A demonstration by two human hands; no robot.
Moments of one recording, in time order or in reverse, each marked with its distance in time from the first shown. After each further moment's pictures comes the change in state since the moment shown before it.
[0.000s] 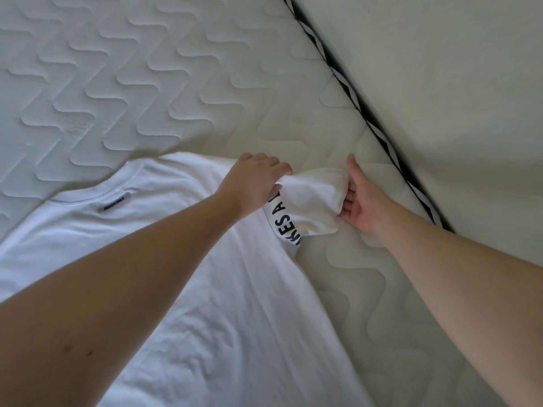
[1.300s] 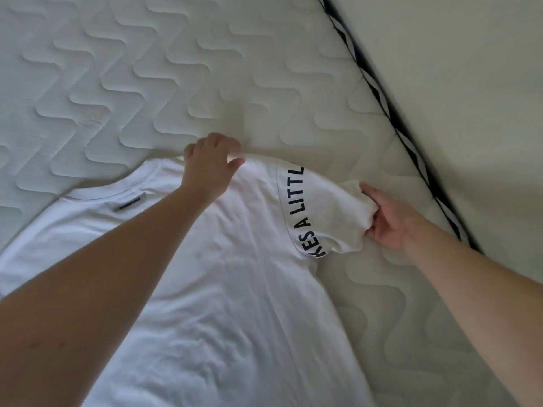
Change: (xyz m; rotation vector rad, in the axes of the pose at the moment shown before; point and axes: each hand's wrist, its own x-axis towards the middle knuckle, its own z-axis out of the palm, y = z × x) left_hand -0.026 -0.097 0.000 -0.158 0.081 -0.531; right_hand 0.016 0.001 -0.008 -0.032 0.022 0.095
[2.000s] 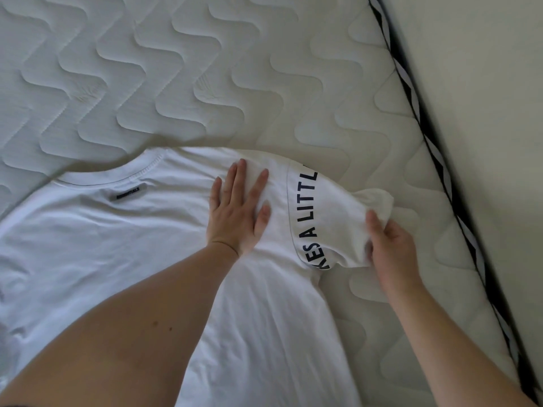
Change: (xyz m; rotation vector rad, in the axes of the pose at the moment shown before) left_hand -0.074 0.012 0.092 0.077 -0.031 -0.019; right_hand -0.024 0.046 0.018 -0.278 0.237 -0.500
